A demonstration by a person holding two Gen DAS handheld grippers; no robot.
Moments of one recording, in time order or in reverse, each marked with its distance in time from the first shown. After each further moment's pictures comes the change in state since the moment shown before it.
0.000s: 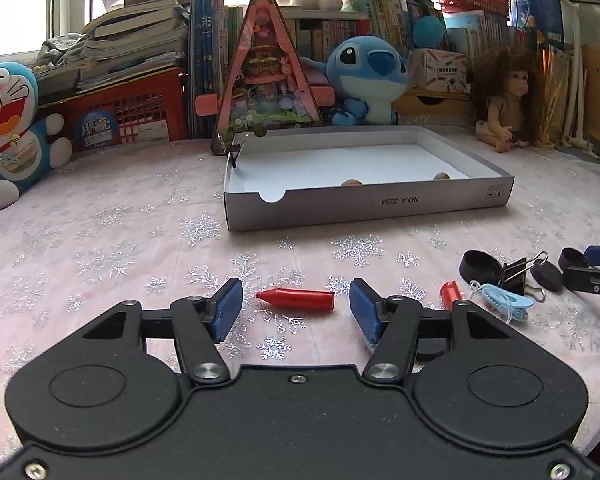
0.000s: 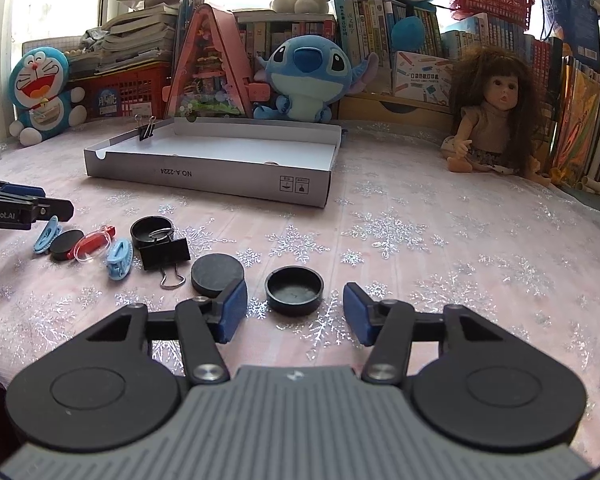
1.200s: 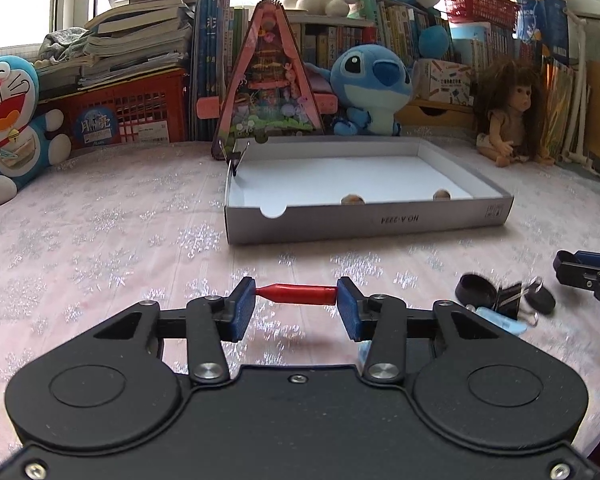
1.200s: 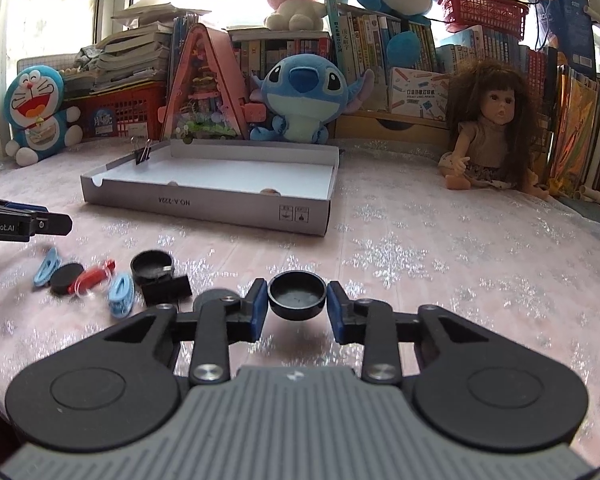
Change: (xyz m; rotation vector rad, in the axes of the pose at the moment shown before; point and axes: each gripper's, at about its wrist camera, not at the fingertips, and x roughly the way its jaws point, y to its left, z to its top) left arm -0.001 0.009 0.017 -0.049 -0.003 -0.021; right arm 0.002 0.002 0.016 0.026 -0.049 -0.009
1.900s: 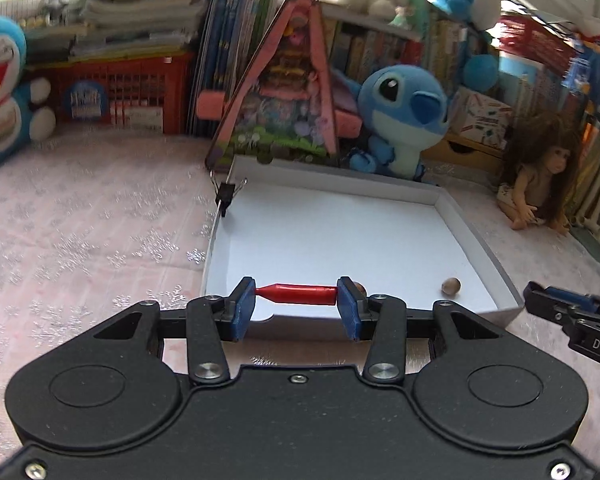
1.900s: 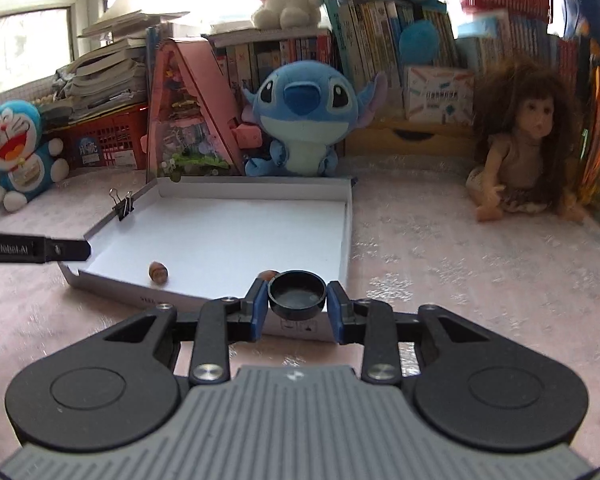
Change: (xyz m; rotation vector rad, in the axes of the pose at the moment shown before) left arm 0.065 0.014 0.097 -0.199 0.127 -0.027; right arm 0.072 -0.015 0.096 0.104 0.113 0.070
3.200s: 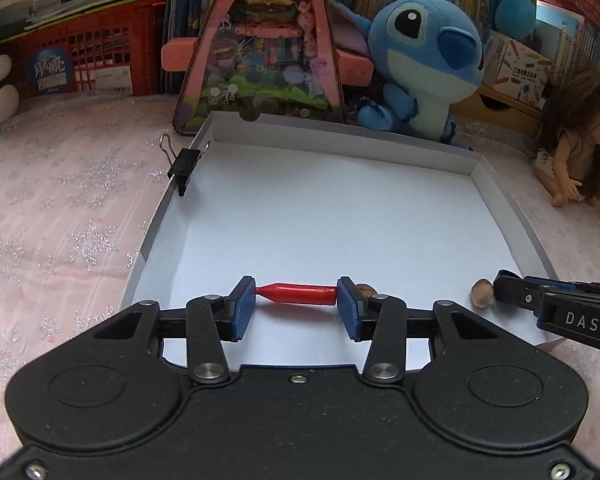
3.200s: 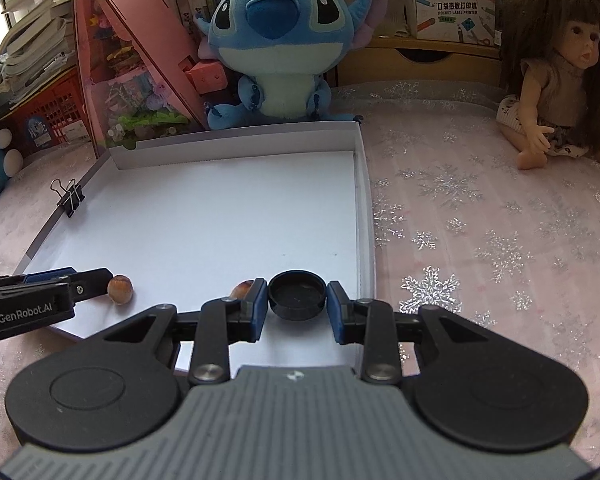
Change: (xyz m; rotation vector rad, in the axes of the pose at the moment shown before) left arm 0.092 -0.030 0.014 0.034 0.130 0.073; right arm 0.095 -0.001 0.030 0.091 0.222 -0.039
